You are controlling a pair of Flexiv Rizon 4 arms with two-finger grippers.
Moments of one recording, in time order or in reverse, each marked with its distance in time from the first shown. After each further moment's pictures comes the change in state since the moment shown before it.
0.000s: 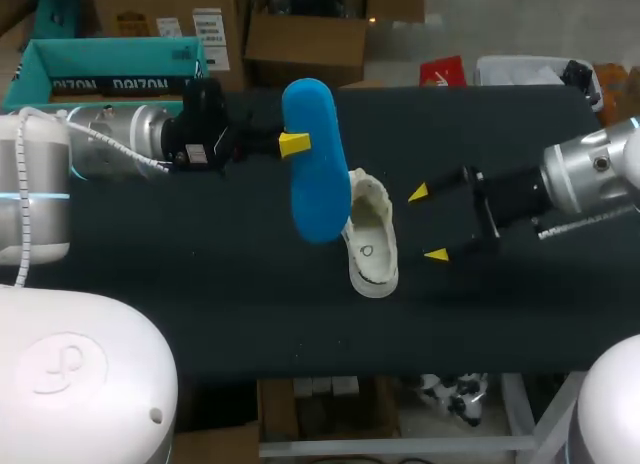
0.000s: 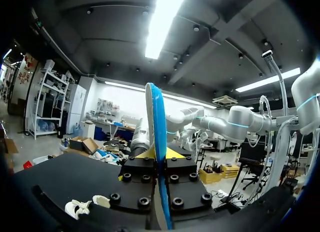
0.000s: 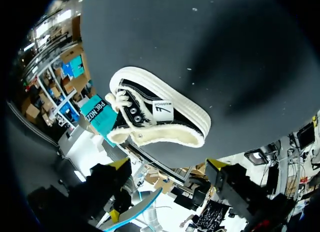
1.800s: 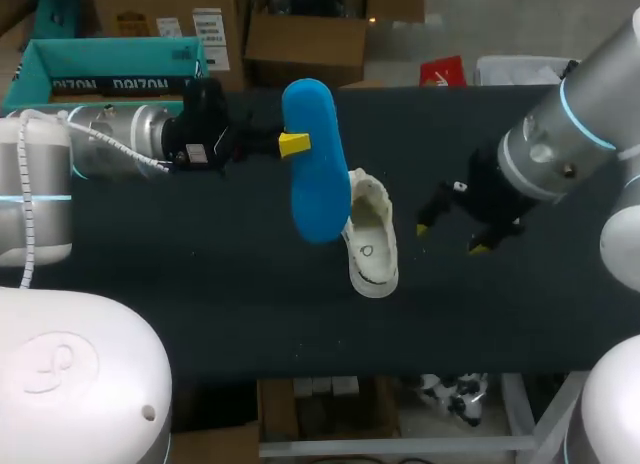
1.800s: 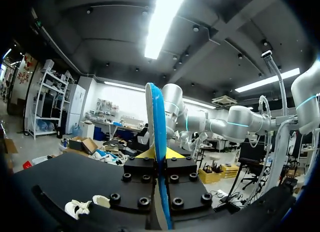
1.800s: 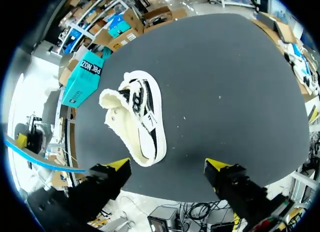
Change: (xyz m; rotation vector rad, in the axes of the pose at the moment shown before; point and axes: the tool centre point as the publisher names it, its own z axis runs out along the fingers) left arm -0.001 0.001 -0.001 0.001 0.006 0.000; right arm -0.035 0.006 -0.036 -0.464 -0.496 -0.887
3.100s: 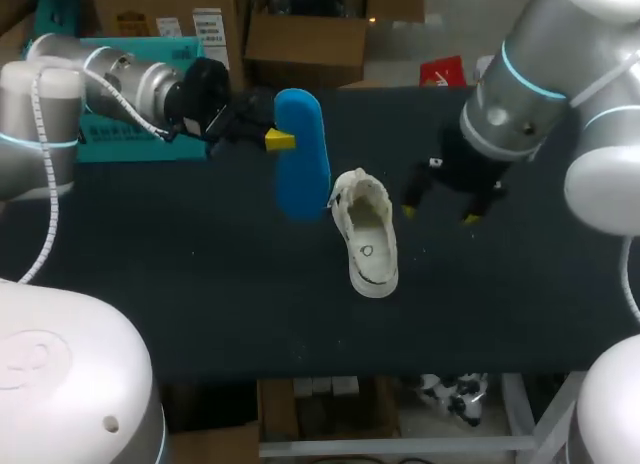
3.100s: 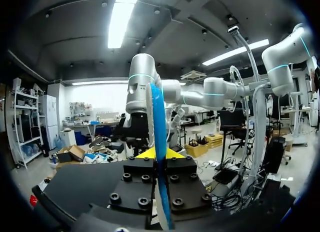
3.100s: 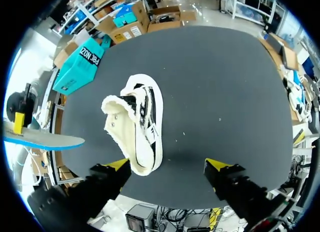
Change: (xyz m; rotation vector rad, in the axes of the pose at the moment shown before) left arm -0.029 0.017 -0.024 -0.147 0.265 0.219; right arm 0.016 0.032 -0.004 0.005 -0.162 -0.174
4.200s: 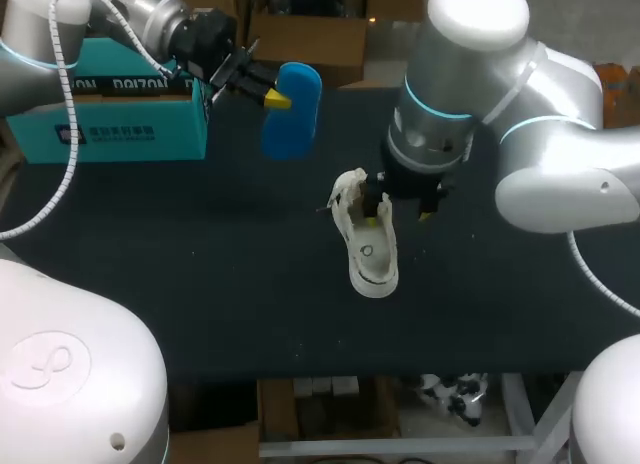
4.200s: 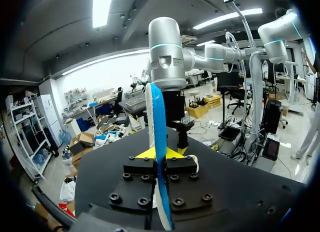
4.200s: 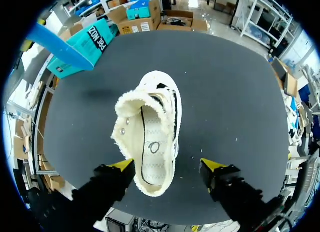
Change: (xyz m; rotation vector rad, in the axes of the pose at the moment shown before) left arm -0.094 0.019 -0.060 -0.323 0.046 0.166; right arm 0.049 0.019 0.044 -0.041 -0.140 -0.162
